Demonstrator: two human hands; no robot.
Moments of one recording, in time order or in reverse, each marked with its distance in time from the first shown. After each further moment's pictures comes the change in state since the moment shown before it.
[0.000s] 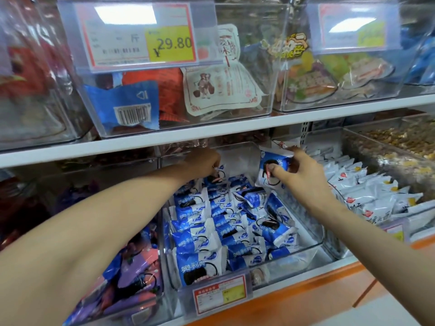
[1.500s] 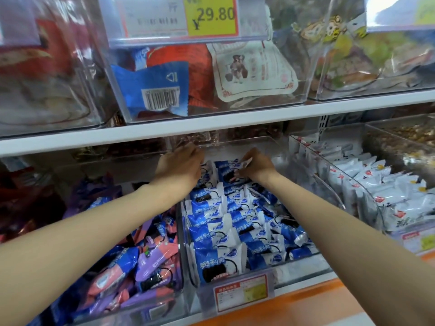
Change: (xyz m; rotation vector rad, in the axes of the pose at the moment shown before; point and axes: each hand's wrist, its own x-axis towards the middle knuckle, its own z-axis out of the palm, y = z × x) left_hand -0.106 -0.004 -0.024 0.084 0.255 -0.263; right_hand 0.073 0.028 0.121 -0.224 -0.351 0.098
